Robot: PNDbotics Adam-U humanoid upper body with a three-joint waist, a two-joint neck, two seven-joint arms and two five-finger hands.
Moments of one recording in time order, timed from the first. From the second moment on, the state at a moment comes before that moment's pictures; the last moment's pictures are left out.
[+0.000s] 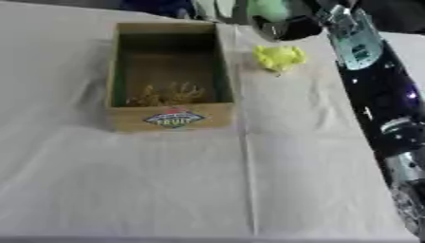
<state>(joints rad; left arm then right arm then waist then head) -0.21 0.41 0.02 -1.98 0.25 -0.06 -0.18 -0.98 -0.47 -0.05 -0.91 0.31 -0.77 0.39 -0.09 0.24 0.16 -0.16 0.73</state>
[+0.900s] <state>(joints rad) -0.25 0.40 -0.01 -1.98 0.29 -0.06 -0.22 -1.04 -0.29 -0.09 -0.72 0.48 -0.81 0.35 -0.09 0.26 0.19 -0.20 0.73</state>
